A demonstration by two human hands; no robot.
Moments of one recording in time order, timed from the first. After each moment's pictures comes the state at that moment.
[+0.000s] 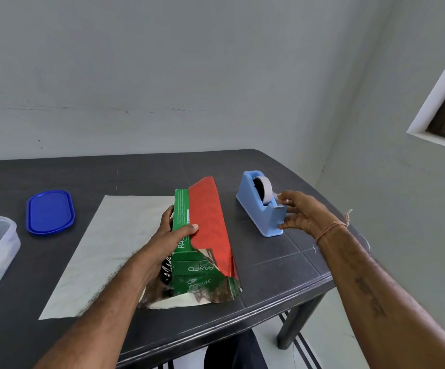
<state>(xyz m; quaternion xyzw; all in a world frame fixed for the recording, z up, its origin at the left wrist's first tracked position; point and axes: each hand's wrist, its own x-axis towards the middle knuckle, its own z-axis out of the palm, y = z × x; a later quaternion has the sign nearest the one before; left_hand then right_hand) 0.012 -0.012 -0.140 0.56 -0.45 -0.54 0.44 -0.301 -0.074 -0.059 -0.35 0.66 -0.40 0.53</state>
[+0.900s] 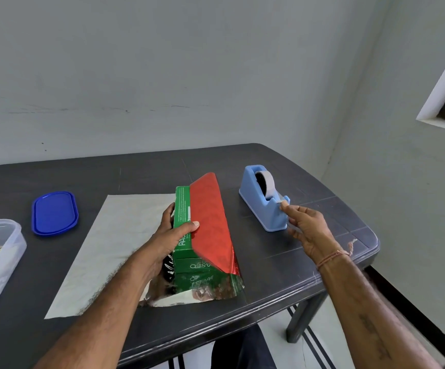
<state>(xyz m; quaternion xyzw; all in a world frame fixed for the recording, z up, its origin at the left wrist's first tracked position) 0.012 -0.010 -0.138 0.57 -0.45 -0.54 0.43 -0.303 -0.043 -0.108 -0.34 0.63 -0.50 0.49</state>
